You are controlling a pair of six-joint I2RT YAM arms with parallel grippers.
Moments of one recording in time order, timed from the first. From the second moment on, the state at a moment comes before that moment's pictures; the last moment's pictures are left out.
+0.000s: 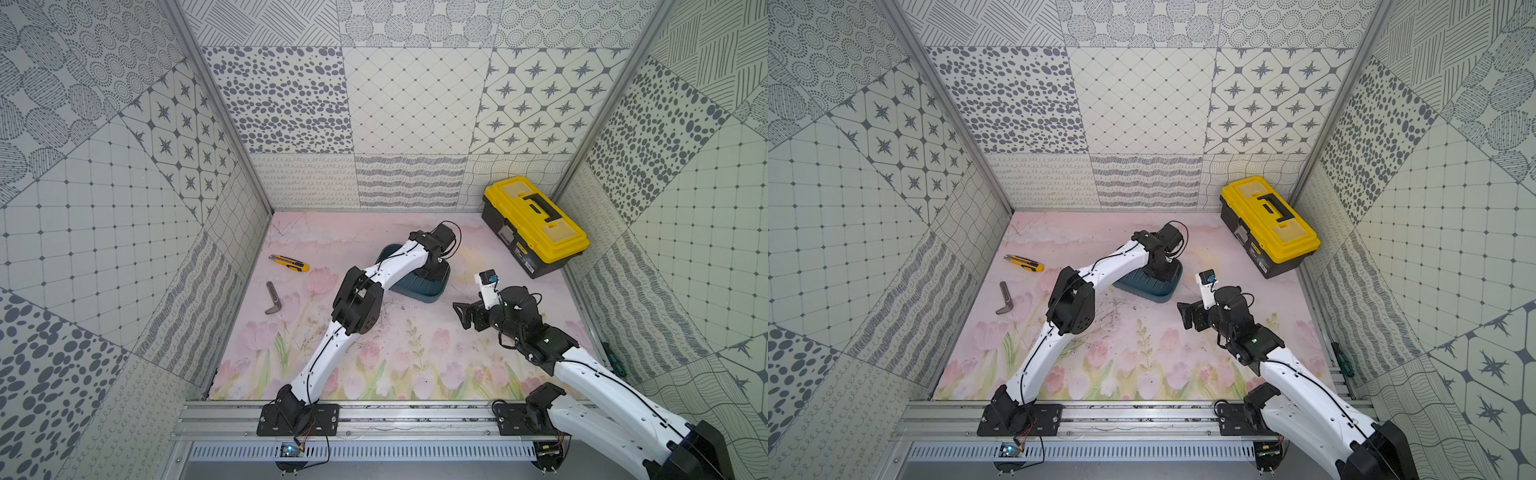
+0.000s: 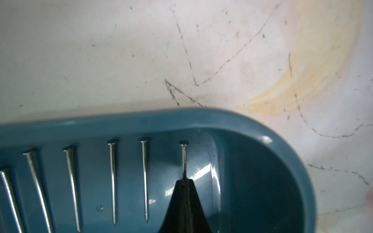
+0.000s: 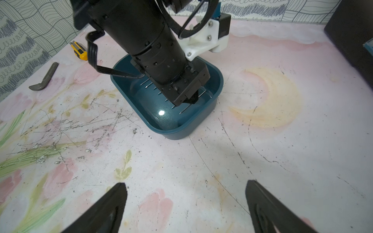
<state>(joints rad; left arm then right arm) -0.70 2.53 2.33 -1.04 0.02 -0.26 0.53 0.85 0.51 -0.20 -0.02 0.17</state>
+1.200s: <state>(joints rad) -0.71 2.56 2.37 -1.05 0.01 -0.26 0.51 0.83 0.51 -0.20 -0.05 0.16</state>
